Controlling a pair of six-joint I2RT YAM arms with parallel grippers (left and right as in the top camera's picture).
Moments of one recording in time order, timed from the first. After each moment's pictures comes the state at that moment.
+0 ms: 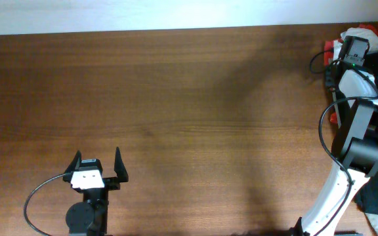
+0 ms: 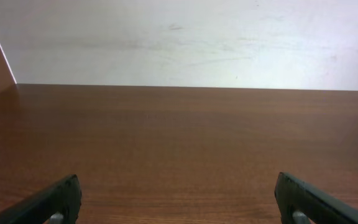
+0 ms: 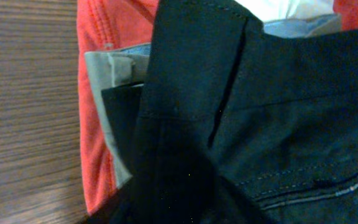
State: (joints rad) left arm -0.02 0.01 0.01 -0.08 -0.08 -0.02; right arm -0.36 2.29 1.70 -0.31 0.29 -0.37
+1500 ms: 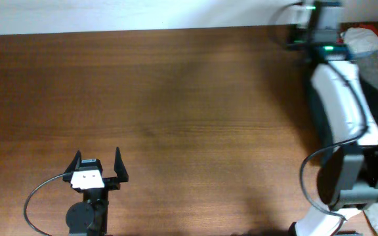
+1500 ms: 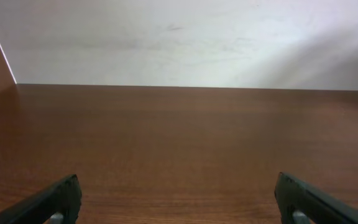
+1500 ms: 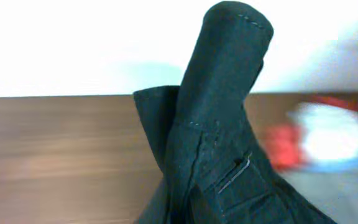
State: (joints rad) left arm -0.02 0.01 0.01 -0.08 -0.08 -0.02; right arm 0.04 1.89 1.71 -0.44 0.15 -0.01
